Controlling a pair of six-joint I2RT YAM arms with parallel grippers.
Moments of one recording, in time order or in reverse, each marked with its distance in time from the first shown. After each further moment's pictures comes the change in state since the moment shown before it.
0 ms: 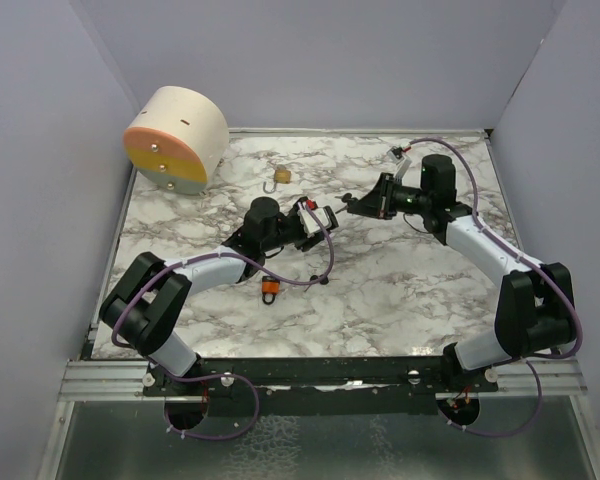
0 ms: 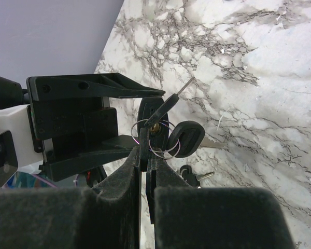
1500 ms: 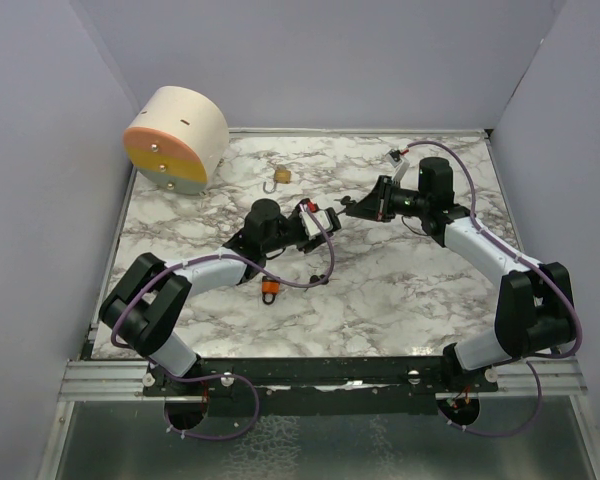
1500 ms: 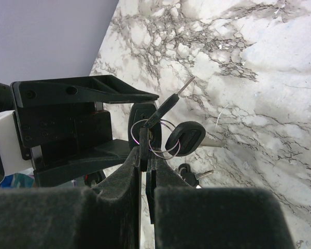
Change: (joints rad) left arm -0.013 -0.004 -0.006 0.021 0.011 -0.004; right arm 0.015 0.000 -0.018 0.007 0.022 0.000
